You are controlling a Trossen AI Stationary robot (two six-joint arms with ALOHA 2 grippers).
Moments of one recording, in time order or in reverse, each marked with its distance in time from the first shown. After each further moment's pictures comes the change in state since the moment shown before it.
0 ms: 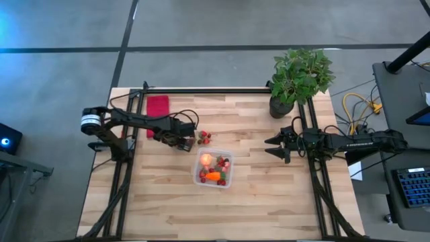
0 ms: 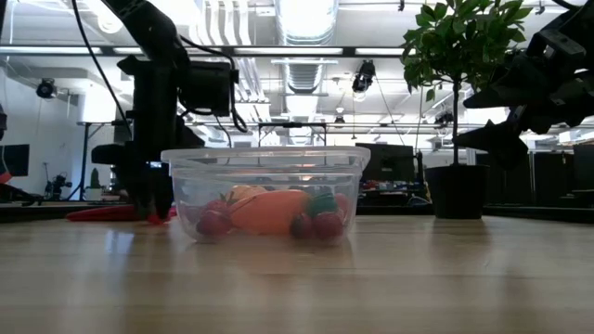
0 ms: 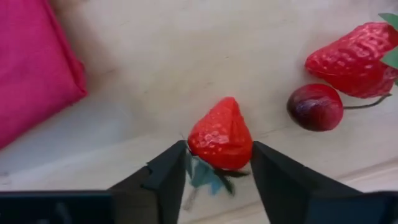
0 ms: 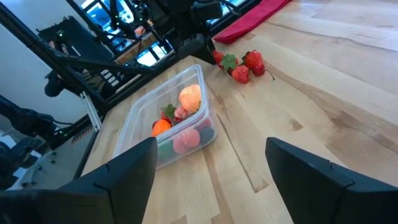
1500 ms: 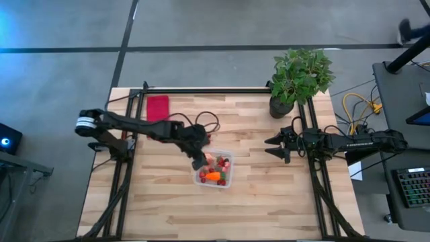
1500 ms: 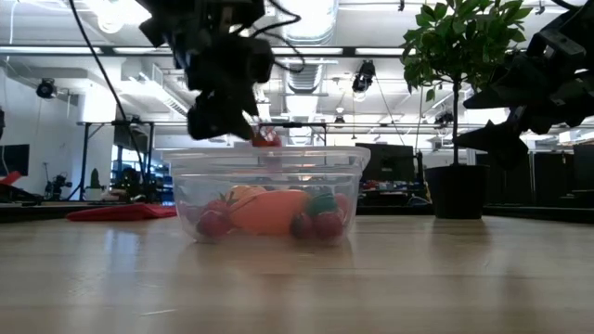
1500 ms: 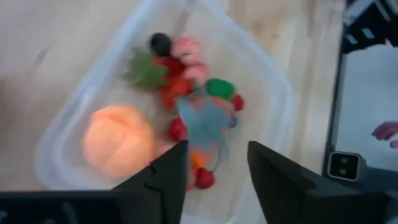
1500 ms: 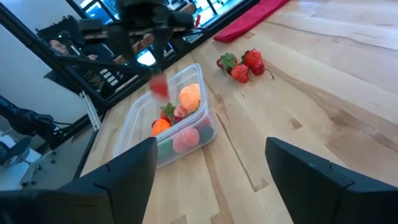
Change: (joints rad) left arm -0.175 -0.051 0.161 0.403 0.405 0.448; right arm 0.000 -0.001 0.000 -0.004 0.000 0.000
